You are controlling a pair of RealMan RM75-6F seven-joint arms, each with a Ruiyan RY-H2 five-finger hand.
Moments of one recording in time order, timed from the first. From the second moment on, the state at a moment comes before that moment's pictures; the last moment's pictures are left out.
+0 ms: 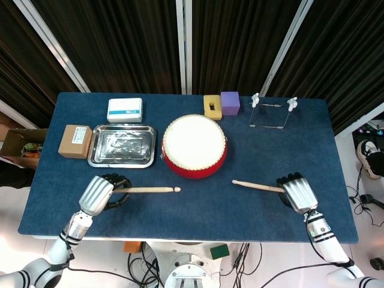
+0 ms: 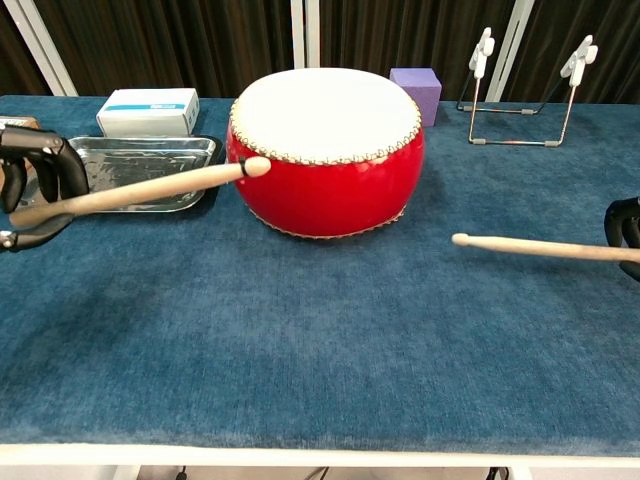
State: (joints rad) left arm -0.37 -1.54 0.03 -1.29 1.73 1.49 -0.17; right arm 0.32 -1.50 -0.02 -1.13 -1.61 1.29 -0.15
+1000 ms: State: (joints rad) left arm -0.61 -1.29 -0.22 -1.60 1.34 1.08 0.23; right arm 0.71 -1.24 0.21 -1.42 -1.43 0.94 -0.18
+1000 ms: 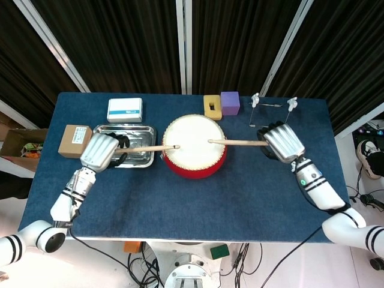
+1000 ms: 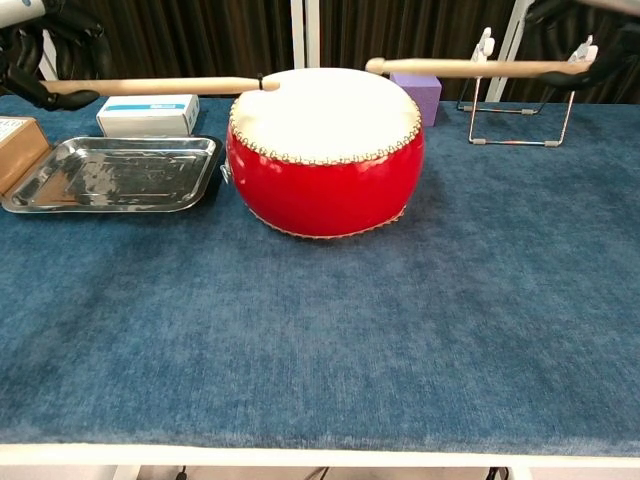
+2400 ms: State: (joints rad) left arm -0.72 -1.35 -0.21 -1.58 1.19 1.04 0.36; right arm 0.79 -1.15 0.21 -1.56 -1.32 0.94 -0.37
